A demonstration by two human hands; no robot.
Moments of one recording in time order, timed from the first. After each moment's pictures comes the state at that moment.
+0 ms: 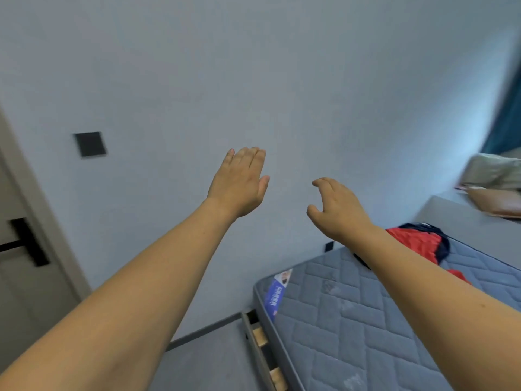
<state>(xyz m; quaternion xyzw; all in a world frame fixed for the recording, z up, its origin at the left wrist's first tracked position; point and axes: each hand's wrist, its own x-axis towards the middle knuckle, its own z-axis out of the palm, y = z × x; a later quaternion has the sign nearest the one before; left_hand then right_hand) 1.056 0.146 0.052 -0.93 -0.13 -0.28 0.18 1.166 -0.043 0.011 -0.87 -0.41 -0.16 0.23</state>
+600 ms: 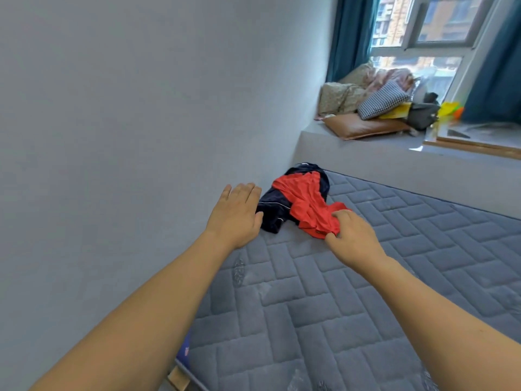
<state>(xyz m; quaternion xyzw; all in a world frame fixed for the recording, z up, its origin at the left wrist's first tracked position) 1.461 0.086 -0.135 -0.98 0.14 -0.12 0.05 1.451 -0.173 -0.176 -0.98 -0.05 -0.06 0.20</state>
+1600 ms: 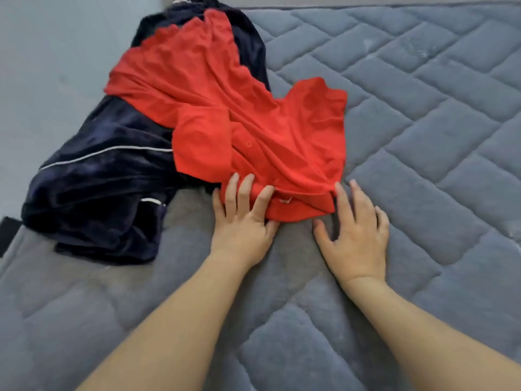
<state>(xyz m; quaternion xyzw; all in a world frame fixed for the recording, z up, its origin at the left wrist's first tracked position) 1.999 -0.103 -0.805 -0.96 0.27 -0.01 -0.07 1.900 -0.276 -0.812 -0.95 0.23 -0.16 0.13</state>
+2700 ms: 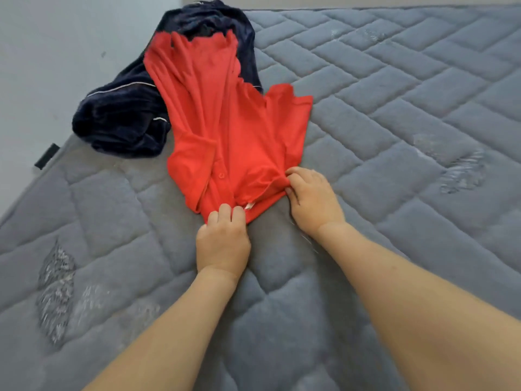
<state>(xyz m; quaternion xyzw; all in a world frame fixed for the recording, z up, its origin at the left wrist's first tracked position) 1.742 -0.070 -0.787 -0.98 0.17 -0.12 0.01 1.757 -0.263 -0.801 -0.96 -0.01 -0.15 0.23</state>
